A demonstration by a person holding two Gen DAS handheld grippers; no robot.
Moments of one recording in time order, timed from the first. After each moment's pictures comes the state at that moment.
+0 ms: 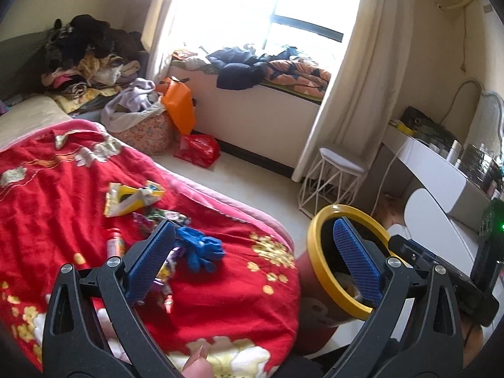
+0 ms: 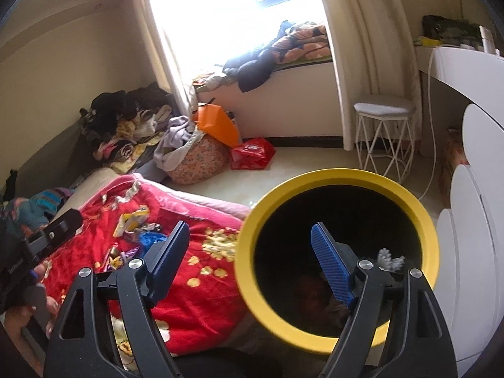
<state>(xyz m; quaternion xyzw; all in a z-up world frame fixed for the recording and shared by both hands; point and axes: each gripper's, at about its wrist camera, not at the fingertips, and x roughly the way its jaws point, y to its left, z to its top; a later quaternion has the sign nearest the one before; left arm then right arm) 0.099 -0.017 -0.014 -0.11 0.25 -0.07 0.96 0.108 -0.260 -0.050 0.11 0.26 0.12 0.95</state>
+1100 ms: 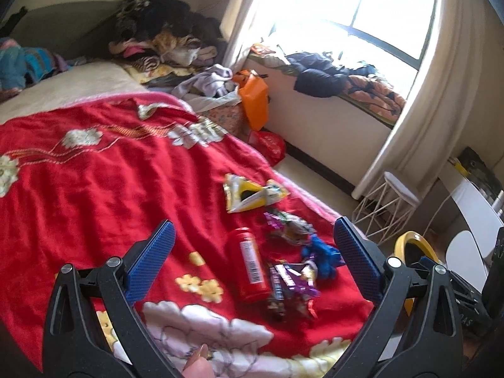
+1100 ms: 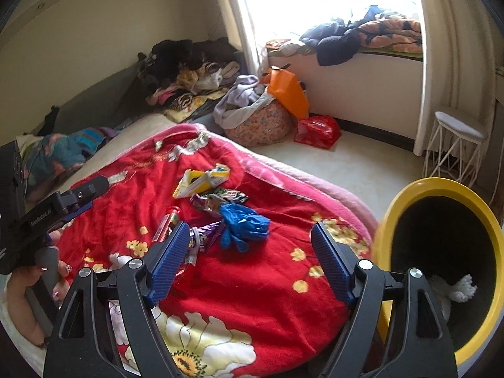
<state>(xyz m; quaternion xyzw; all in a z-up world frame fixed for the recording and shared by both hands) 0.089 0.125 -0.035 -0.18 0.27 0.07 0.94 0.145 -0.119 -0.059 0.02 0.31 0.26 0.91</state>
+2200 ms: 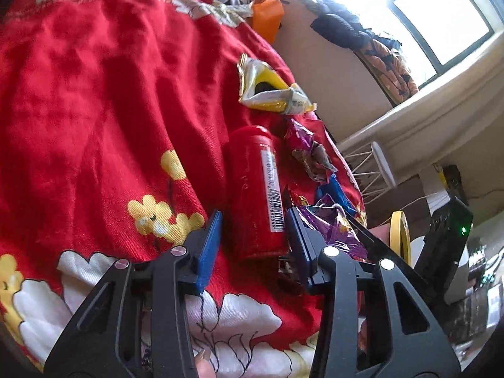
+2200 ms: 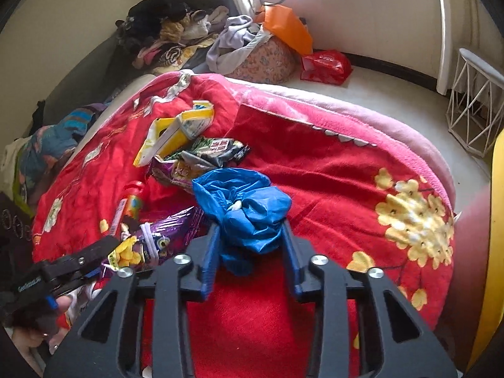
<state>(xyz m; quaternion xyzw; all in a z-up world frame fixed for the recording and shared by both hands) 0.133 0.140 -0.135 -0.34 0.41 -0.01 0.84 0.229 -0.069 -0.150 0.06 0.44 0.27 0.86</state>
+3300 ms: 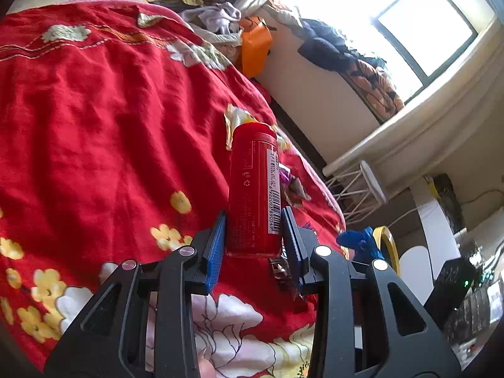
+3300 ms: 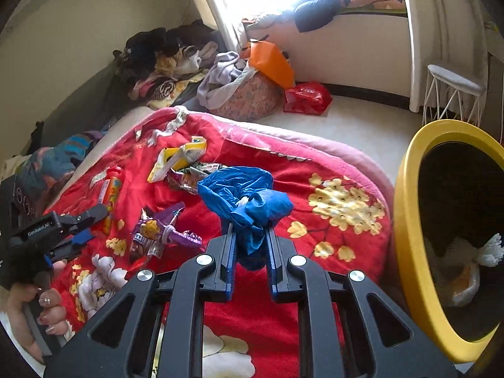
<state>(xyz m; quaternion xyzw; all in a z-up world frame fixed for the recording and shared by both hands) 0.104 0.152 -0.086 -0.33 0.35 0.00 0.88 0.168 -0.137 -0.103 0.08 0.37 0.23 0.90</state>
